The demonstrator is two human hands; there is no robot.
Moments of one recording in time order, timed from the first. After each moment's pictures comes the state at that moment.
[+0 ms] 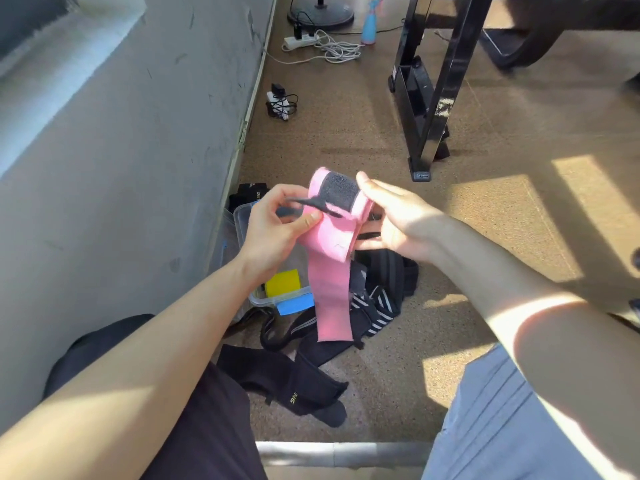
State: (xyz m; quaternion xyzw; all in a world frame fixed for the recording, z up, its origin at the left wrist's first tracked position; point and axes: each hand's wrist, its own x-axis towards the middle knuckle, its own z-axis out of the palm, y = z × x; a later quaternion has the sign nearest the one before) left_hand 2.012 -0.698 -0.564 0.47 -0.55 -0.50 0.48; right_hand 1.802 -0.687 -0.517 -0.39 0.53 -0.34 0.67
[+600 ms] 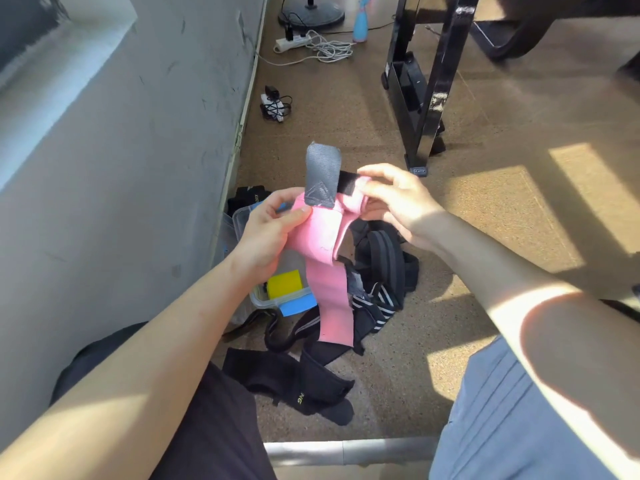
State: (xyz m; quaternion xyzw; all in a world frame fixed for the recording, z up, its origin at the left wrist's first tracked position) left_hand 2.014 -0.700 -0.557 0.46 -0.45 -0.63 0.44; right_hand 1.791 -0.700 -0.532 -0.45 0.55 -0.44 0.54
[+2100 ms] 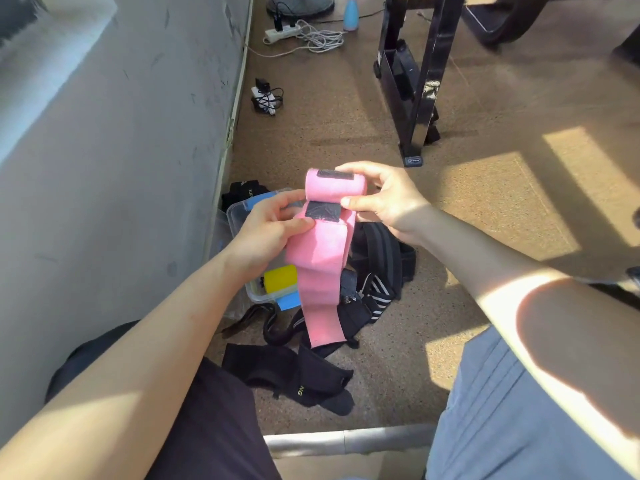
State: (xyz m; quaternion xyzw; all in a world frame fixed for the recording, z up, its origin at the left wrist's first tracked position) left_hand 2.019 -0.697 -0.553 0.47 -0.55 -0.61 0.32; right_hand 1.799 -0.696 -0.543 -0.50 0.54 -0.43 0.52
